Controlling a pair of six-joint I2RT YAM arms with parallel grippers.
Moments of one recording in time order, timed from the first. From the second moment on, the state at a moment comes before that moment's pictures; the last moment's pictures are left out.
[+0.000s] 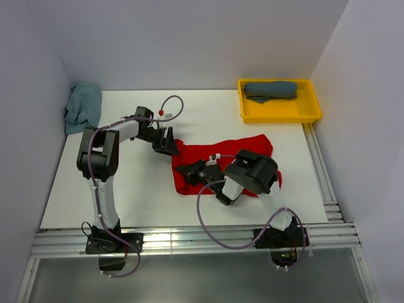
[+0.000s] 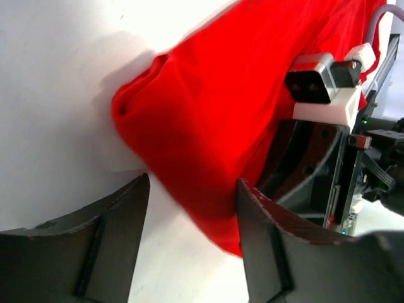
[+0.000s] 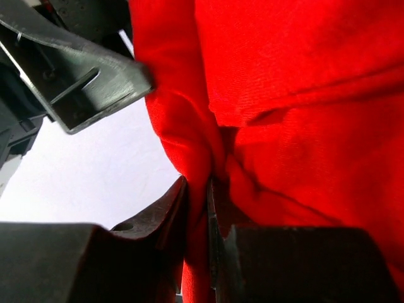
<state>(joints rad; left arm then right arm) -0.20 2.09 1.38 -0.53 0.87 0.01 0.88 2.15 0.61 1.31 0.07 1.67</state>
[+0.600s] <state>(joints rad) -0.32 2.11 1.52 -0.65 0.53 -0.04 0.92 1.83 0.85 0.40 0.24 1.42</state>
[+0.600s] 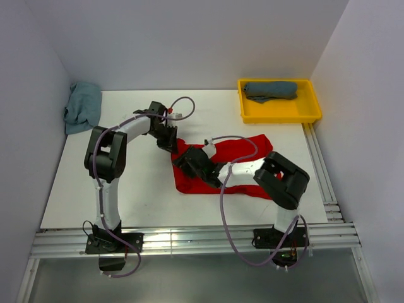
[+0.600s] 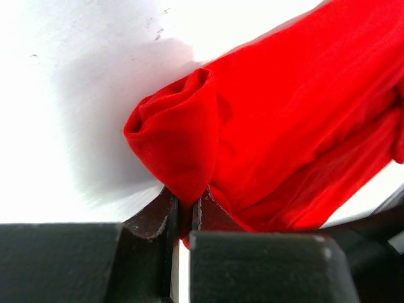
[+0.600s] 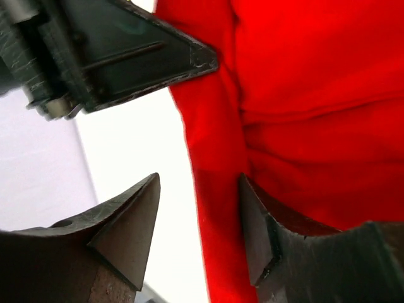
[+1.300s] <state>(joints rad) -0.40 2.15 1.64 -0.79 0.35 -0.04 1.15 2.09 1.60 -0.72 0.69 1.12</state>
